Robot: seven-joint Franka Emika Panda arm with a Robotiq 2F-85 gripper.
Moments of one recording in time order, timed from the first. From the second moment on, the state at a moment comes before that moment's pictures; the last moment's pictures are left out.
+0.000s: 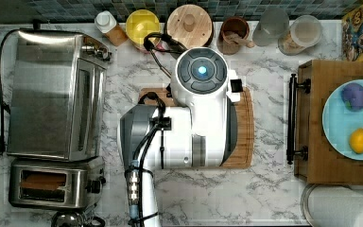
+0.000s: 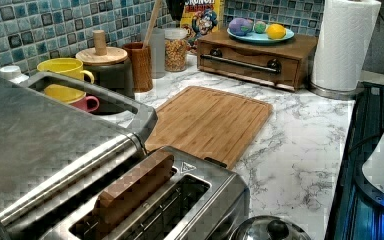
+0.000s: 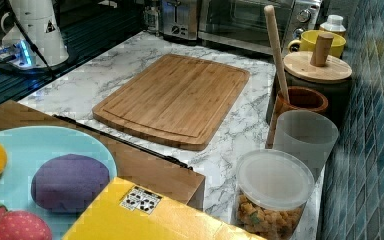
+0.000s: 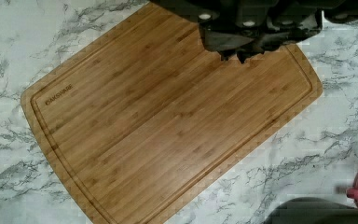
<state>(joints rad) 0.01 0.02 0.00 -1.88 0.05 0.25 -0.10</state>
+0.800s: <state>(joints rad) 0.03 0.01 0.04 -1.95 0.09 0.35 -0.19</state>
